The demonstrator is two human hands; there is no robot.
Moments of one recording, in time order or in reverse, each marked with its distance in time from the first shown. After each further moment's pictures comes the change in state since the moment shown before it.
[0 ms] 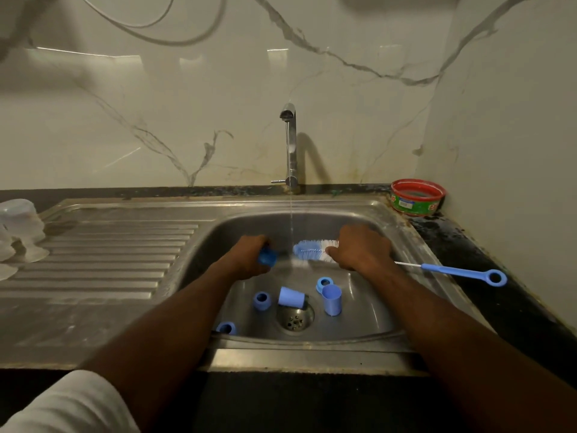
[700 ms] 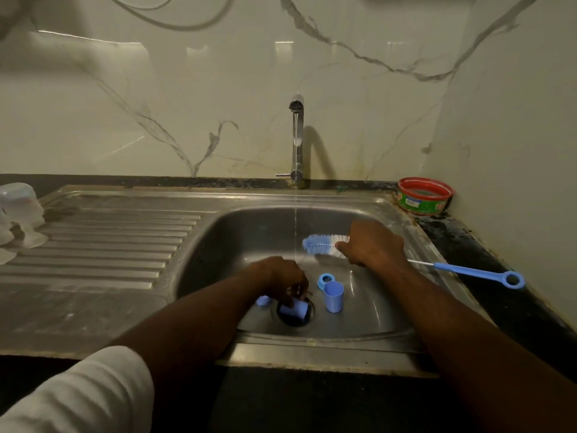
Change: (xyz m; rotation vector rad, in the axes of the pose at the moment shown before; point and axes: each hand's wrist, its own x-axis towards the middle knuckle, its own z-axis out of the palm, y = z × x) left_hand -0.005 0.069 0.021 0.432 -0.589 0.330; right_hand 0.000 0.006 -0.004 0.002 0.002 0.034
